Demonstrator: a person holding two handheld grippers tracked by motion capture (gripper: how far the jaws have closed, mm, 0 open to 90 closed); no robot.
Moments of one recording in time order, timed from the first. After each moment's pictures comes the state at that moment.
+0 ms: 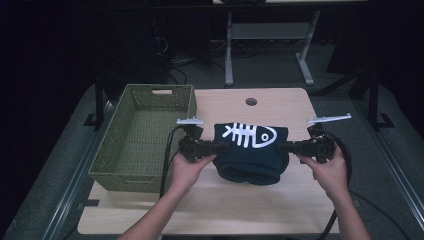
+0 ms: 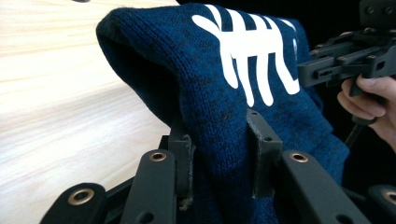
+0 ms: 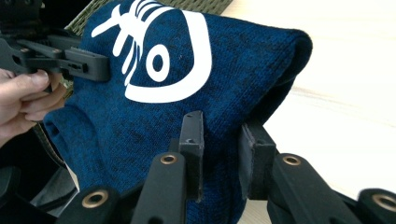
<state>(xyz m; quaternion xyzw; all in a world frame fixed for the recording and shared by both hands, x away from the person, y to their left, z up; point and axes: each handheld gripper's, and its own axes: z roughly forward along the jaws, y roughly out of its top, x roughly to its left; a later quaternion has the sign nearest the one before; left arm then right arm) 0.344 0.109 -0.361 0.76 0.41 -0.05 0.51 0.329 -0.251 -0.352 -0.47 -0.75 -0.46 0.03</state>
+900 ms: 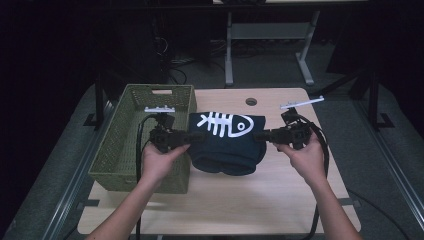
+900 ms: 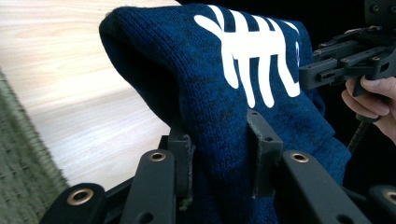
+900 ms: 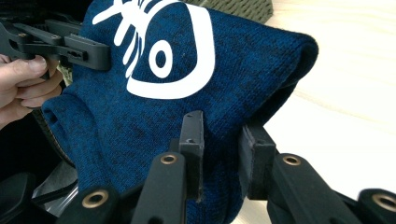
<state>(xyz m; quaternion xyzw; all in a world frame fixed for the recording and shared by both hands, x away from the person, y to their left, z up) 0.348 0.170 -0.324 0.75 0.42 -0.03 0.51 0.347 -0.187 -0.315 -0.44 -0.78 -0.45 0.03</state>
